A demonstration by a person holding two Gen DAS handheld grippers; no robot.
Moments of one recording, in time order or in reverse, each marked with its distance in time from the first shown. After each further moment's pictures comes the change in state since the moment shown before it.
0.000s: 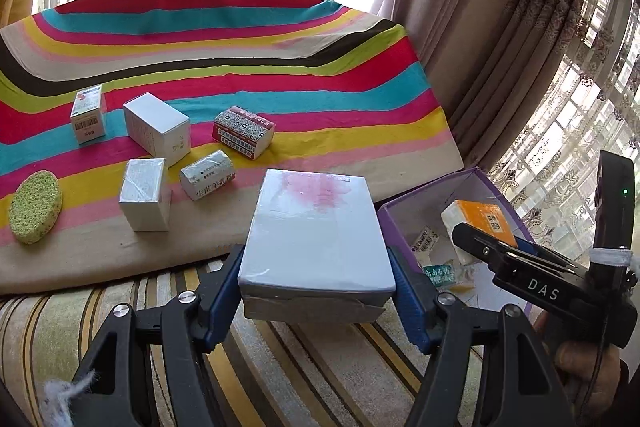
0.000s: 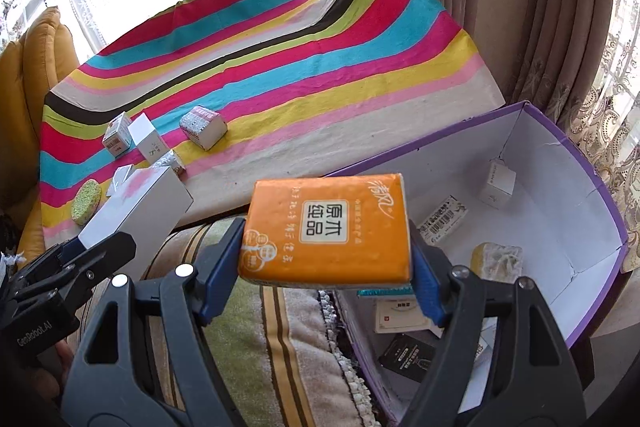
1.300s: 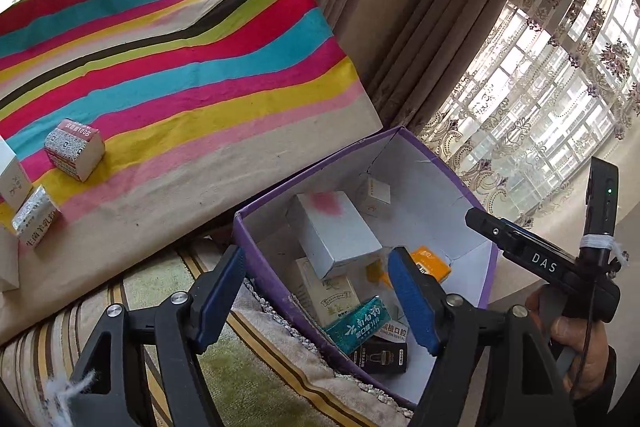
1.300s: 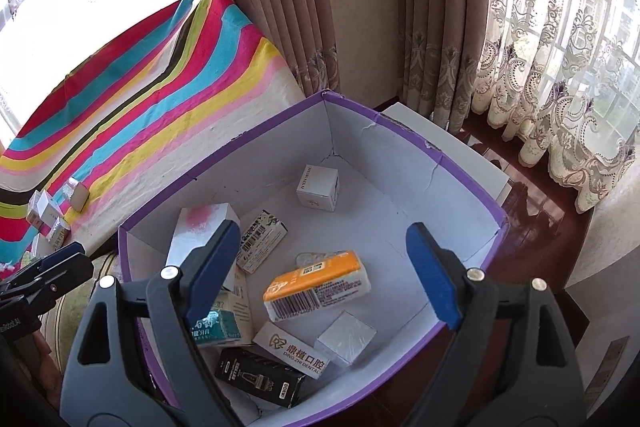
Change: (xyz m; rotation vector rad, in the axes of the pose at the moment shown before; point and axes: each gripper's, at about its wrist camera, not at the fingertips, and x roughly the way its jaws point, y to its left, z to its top) left arm 0.070 -0.092 0.017 0.138 0.142 -0.207; right arm -0.025 -0.159 -0.001 0.227 -0.043 -0.212
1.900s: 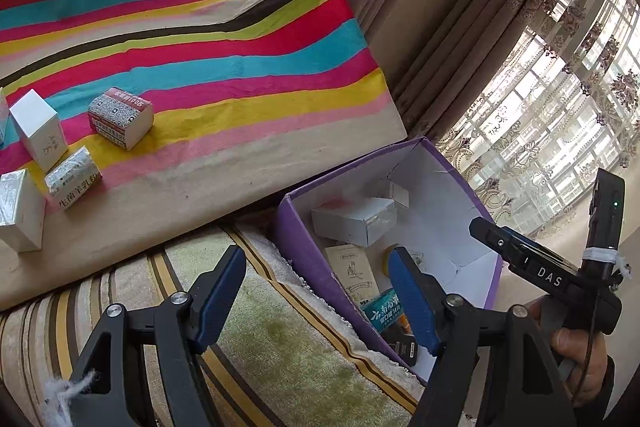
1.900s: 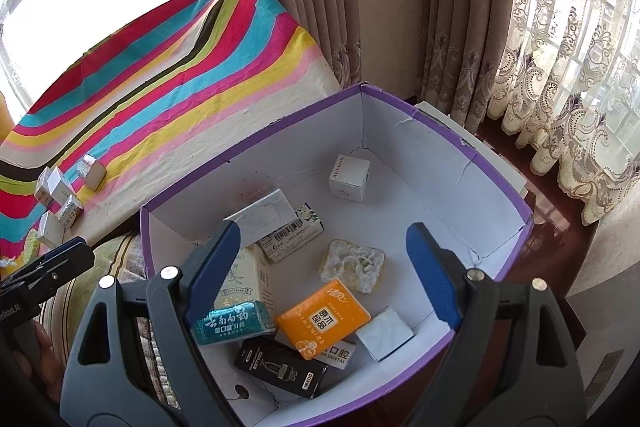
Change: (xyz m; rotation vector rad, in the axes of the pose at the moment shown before) left arm -0.022 0.035 -0.016 -0.094 -0.031 0.018; right arm -0.006 0.034 -0.008 -0.078 0.015 0.036
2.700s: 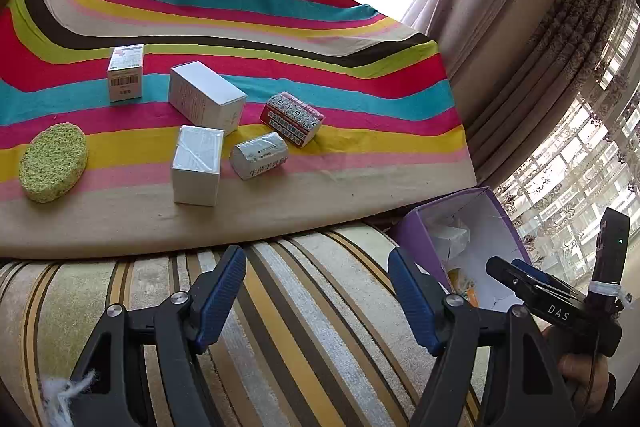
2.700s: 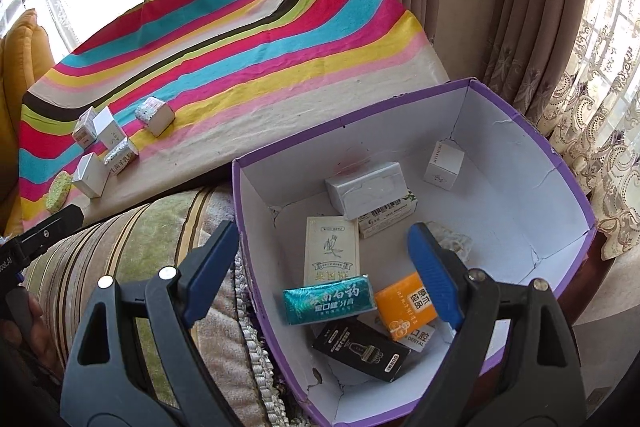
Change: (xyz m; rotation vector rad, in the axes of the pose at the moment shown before) left arm -0.082 0.097 -0.035 -0.198 -0.137 0.164; right arm -0.001 0.092 -0.025 -0.172 0.061 0.123
